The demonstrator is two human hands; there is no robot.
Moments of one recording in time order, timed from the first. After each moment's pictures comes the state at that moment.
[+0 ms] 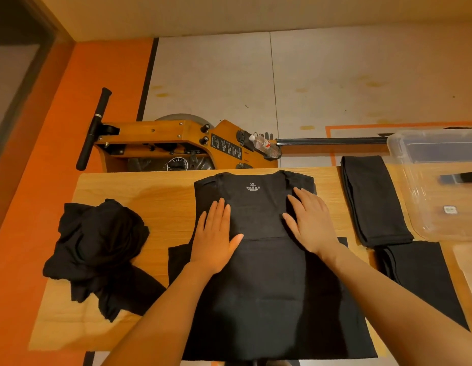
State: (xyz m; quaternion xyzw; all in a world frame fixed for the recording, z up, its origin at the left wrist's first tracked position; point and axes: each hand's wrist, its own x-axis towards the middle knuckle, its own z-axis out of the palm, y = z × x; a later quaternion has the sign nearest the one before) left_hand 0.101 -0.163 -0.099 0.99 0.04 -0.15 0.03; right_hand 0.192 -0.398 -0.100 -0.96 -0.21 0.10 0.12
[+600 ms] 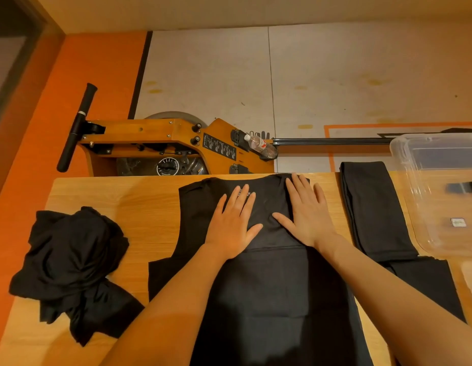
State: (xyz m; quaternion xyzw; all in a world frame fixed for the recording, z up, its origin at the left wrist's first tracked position) left_hand 0.174 -0.199 -0.123 0.99 -0.06 -0.11 0.03; right_hand 0.240 -0.405 -0.128 -0.97 -0.23 0.08 0.09
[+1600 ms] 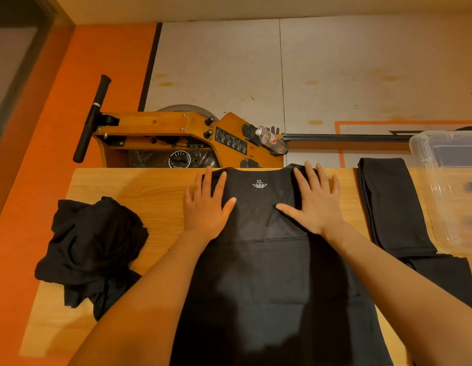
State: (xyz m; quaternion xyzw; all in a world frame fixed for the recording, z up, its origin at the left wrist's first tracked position) left_hand 0.166 -0.121 -0.112 0.99 0.12 -0.11 0.03; right_hand 0.244 -0.378 -0.114 -0.97 -0.20 0.09 0.06
